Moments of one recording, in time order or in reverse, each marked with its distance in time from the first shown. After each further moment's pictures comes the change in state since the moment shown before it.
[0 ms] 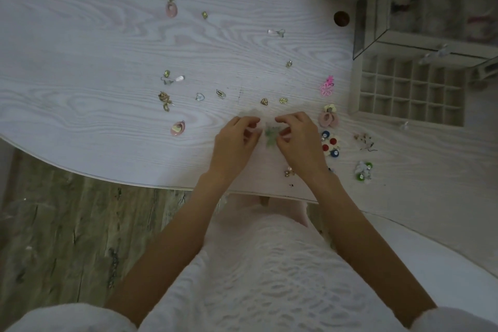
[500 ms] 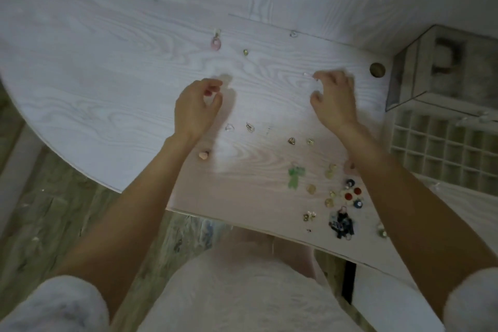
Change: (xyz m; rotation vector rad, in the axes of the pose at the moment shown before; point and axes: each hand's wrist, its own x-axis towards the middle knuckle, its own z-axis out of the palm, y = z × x) left_hand 0.093 -0.050 -0.111 0.109 0.269 -0.121; right_hand 0.162 -0.005 -0.024 -0.317 0.052 -0.123
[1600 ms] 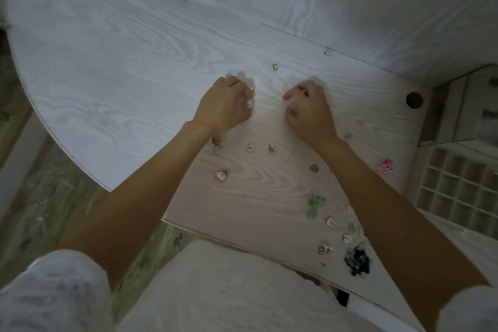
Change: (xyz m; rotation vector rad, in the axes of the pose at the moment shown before) left_hand 0.059 -0.025 0.010 0.267 -0.195 0.192; right_hand 0.029 -0.072 0.046 0.121 -0.024 -0.306
